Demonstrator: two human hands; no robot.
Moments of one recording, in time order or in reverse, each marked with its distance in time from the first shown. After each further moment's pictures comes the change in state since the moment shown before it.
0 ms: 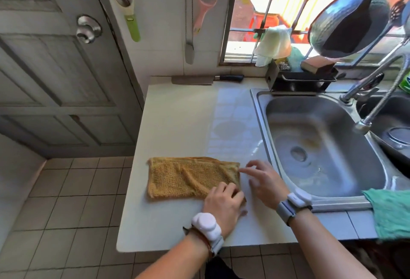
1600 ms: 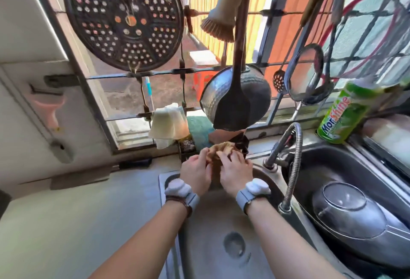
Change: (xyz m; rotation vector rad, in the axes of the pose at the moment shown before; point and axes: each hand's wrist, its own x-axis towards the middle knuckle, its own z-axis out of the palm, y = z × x) left_hand 0.446 0.040 -0.033 -0.322 0.275 -0.256; right_hand 0.207 0.226 -0.182 -0.233 0.251 0.389
